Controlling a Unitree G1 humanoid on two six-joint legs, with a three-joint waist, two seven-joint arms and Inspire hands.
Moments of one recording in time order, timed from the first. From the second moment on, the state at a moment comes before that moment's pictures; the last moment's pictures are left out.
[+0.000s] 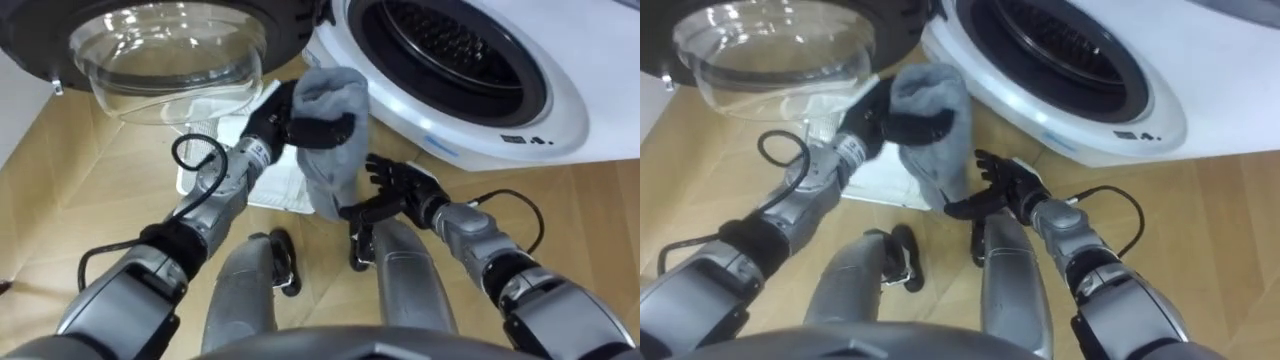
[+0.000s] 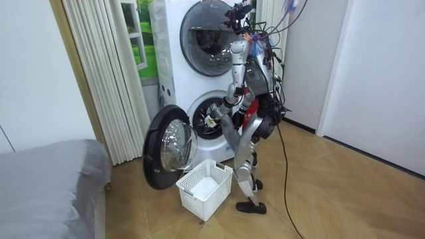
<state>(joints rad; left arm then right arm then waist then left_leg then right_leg) -0.34 0.19 -0.56 0.80 -0.63 -0.22 -0.27 -0.32 -0.20 0.45 1.16 0.30 -0.17 0.25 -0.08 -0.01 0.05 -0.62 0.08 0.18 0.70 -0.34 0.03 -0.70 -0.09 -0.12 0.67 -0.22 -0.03</state>
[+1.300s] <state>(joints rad) -0.34 0.17 -0.49 0.76 -1.10 -0.05 -0.46 -0.29 -0.16 0.34 1.12 0.26 -0.13 0.22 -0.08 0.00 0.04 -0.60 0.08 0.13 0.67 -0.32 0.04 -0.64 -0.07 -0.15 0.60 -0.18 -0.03</state>
